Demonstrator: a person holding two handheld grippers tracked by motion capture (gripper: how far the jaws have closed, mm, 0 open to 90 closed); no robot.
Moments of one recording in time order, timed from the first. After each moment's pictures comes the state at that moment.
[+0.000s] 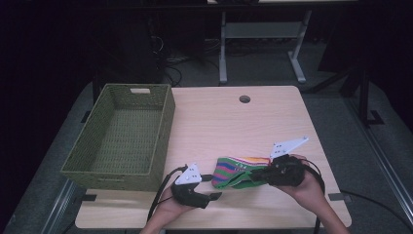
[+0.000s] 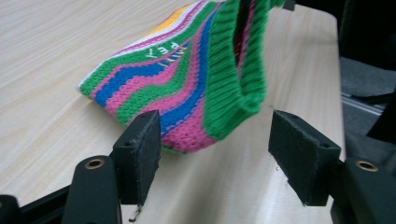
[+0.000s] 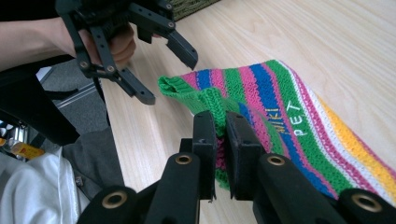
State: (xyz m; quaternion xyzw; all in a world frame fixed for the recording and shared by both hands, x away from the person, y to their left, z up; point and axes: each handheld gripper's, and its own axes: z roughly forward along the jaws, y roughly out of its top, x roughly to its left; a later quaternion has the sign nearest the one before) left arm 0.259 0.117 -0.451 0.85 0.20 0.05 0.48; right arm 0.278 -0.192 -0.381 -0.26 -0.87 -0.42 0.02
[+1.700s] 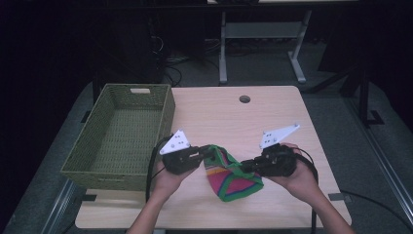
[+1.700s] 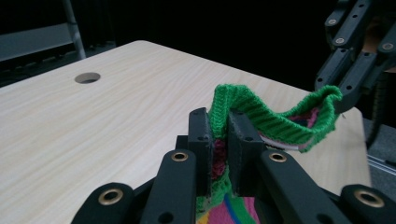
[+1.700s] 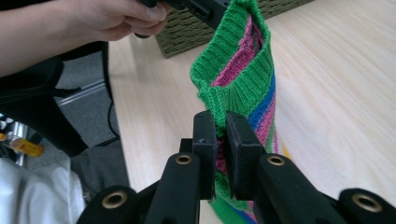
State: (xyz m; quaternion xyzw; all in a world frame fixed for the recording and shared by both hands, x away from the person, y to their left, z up) left arm 0.304 0.130 -0.375 0.79 0.23 0.11 0.56; right arm 0.285 -0.163 -0.340 -0.23 -0.88 -0.42 0.01
